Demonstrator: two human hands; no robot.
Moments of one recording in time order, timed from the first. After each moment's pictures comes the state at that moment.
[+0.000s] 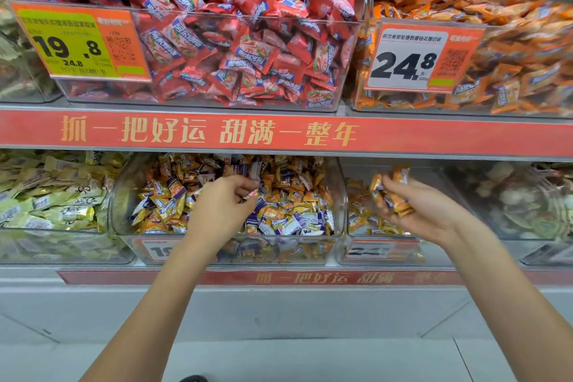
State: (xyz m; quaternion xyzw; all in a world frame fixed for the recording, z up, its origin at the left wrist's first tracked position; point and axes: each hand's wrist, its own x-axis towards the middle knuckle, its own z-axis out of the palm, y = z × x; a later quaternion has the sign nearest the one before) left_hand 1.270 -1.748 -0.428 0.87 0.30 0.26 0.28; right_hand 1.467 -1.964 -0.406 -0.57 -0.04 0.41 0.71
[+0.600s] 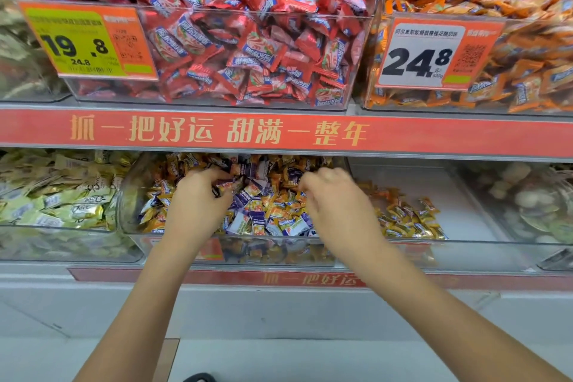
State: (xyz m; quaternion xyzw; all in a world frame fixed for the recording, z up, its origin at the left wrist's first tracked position) left_hand 1.251 -1.714 -0.432 0.88 0.35 0.27 0.20; right_hand 1.370 -1.891 -0.398 -0.83 -0.51 -0.08 0.20
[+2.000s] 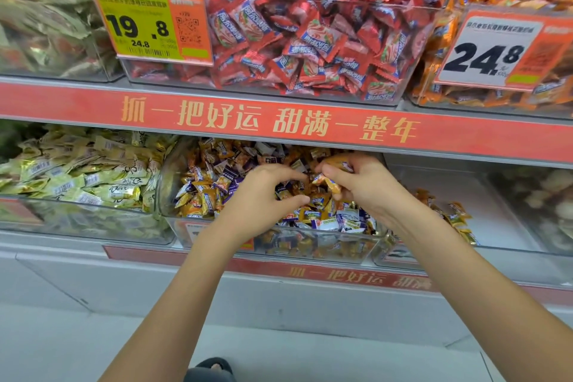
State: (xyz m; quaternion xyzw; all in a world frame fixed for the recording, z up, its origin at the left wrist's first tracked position) left_hand 1.253 -1.736 -0.421 0.92 0.17 0.21 0.28; right_hand 1.398 -1.856 -0.402 -0.71 -0.36 0.29 0.53
